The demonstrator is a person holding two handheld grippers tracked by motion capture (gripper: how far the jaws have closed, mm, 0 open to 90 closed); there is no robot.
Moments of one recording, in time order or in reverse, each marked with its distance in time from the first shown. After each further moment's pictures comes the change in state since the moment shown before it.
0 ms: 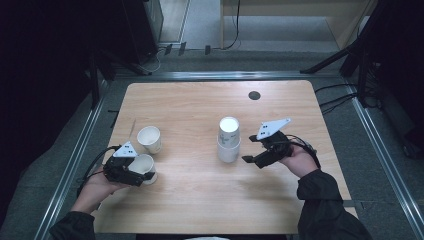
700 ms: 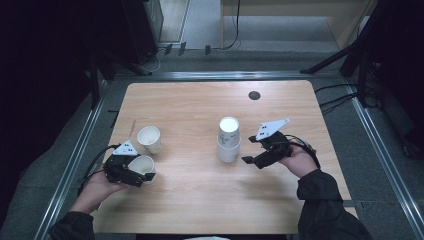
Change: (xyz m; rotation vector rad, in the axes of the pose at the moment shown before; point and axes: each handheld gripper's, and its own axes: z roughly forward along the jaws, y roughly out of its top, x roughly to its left) left arm -0.001 0.005 -0.006 -0.010 -0.015 -0.042; right arm 0.001 0.000 0.001 0.011 0.004 -0.001
